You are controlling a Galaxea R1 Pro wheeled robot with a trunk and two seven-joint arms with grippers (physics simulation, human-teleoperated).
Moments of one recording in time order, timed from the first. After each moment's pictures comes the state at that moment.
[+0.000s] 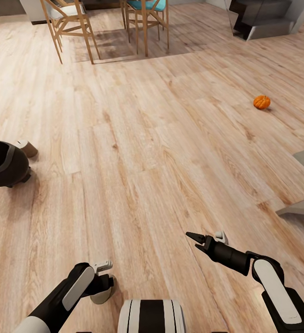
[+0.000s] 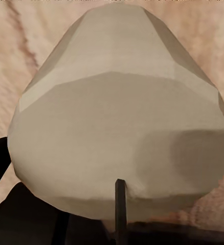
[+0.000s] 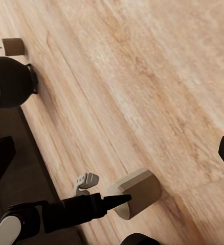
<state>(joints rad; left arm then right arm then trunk) -0.48 0.12 -0.37 -0.89 0.90 0.79 0.52 -0.29 -0.17 -0.04 -1.47 -1.11 0.92 0.14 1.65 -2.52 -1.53</state>
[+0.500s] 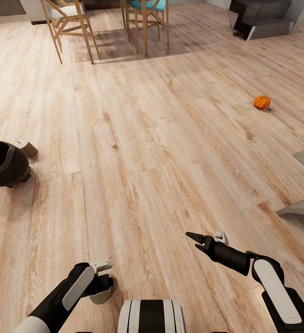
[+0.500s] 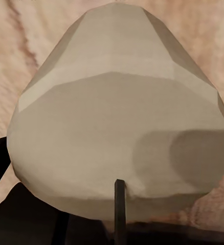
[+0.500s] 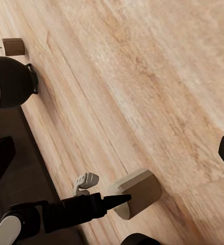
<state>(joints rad) -0.48 0.12 -0.37 -0.89 0.90 0.79 0.52 -0.29 -0.17 -0.04 -1.47 -1.11 0.92 0.14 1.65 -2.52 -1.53</state>
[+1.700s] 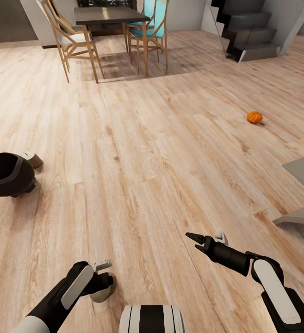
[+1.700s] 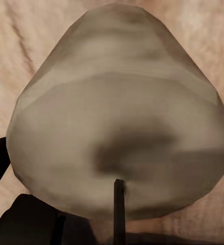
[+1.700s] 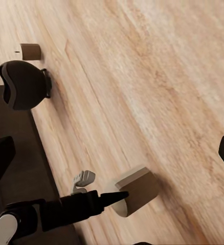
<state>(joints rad) -0.48 0.12 -0.35 -0.91 0.91 0.79 0.52 -0.29 -0.17 -0.03 -1.47 -1.11 0.92 0.13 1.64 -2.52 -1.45</state>
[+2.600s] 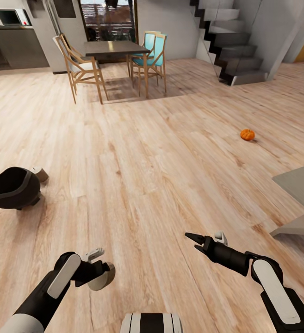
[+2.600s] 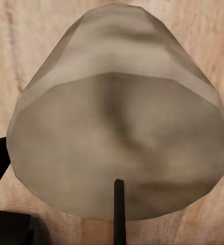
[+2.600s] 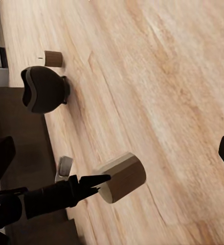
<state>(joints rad) -0.48 0.14 -0.17 -1.02 0.99 0.89 0.53 -0.29 -0.17 -0.04 -1.47 -1.11 0.93 0.13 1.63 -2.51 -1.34</state>
